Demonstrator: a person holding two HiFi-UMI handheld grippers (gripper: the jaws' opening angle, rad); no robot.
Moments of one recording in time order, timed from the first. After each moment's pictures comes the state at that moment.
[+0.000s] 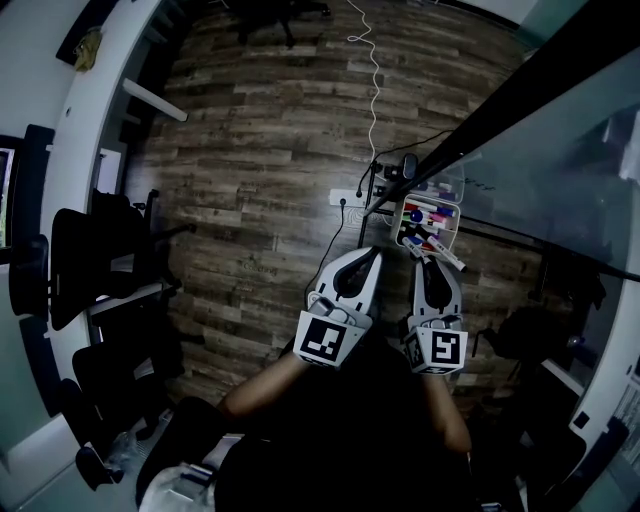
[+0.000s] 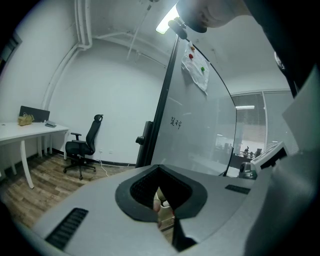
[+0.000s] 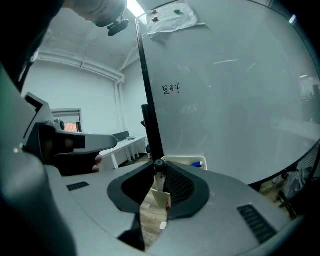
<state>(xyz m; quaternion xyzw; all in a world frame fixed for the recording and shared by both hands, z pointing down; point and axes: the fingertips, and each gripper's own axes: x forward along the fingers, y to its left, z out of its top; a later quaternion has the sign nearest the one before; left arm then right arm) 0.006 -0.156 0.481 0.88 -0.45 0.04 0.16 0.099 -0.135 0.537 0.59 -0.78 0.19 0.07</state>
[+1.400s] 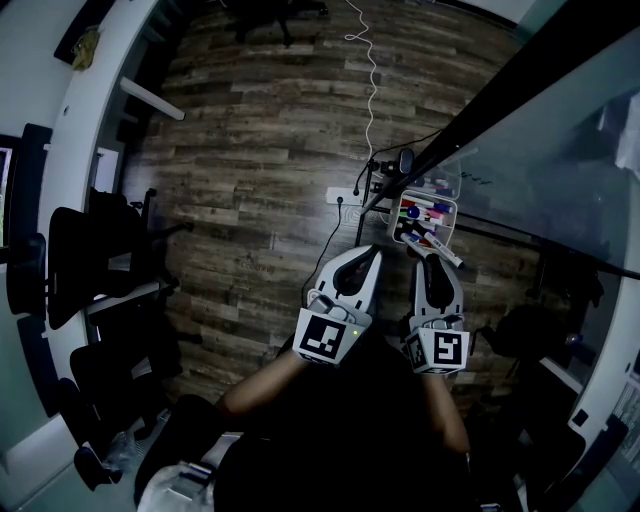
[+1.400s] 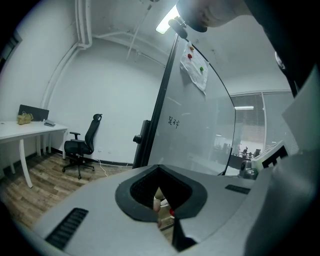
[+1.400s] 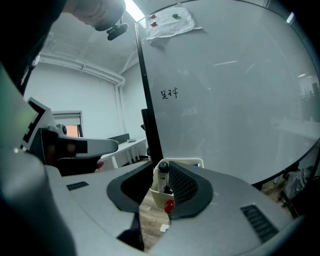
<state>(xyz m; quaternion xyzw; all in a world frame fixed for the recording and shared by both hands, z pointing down) 0.012 -0.153 0.483 0.88 -0.45 0.04 0.16 0.106 -0.130 0.532 0.59 -0.79 0.18 0.05</state>
